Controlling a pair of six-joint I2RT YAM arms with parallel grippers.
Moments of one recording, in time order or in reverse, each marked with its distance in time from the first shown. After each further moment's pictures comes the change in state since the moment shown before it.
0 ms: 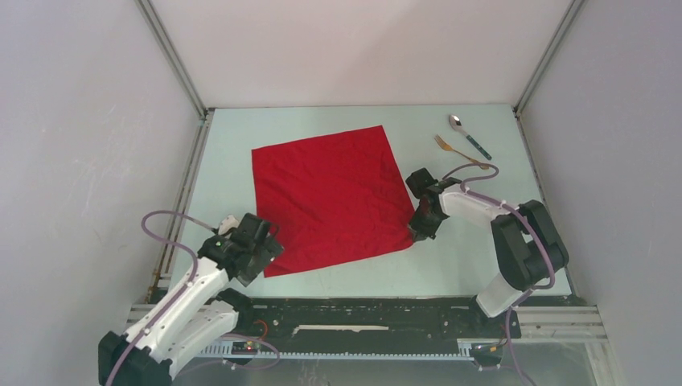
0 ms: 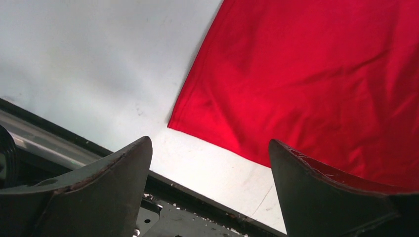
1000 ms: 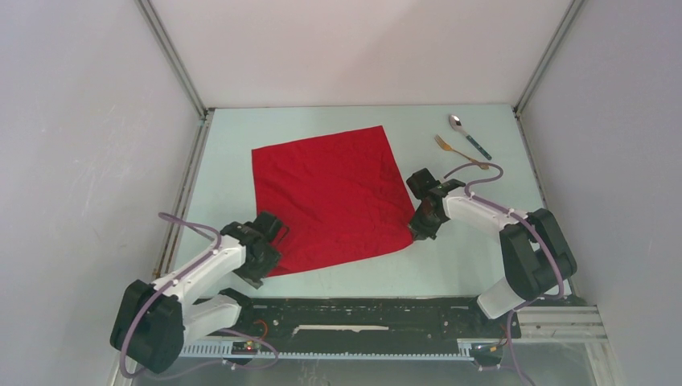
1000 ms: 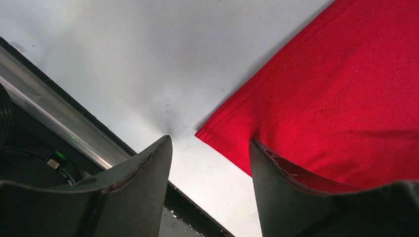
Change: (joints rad) left arm 0.010 0.294 -0.026 -0.006 0.024 -0.262; right arm 0.029 -0.082 -0.010 -0.010 0.022 0.033
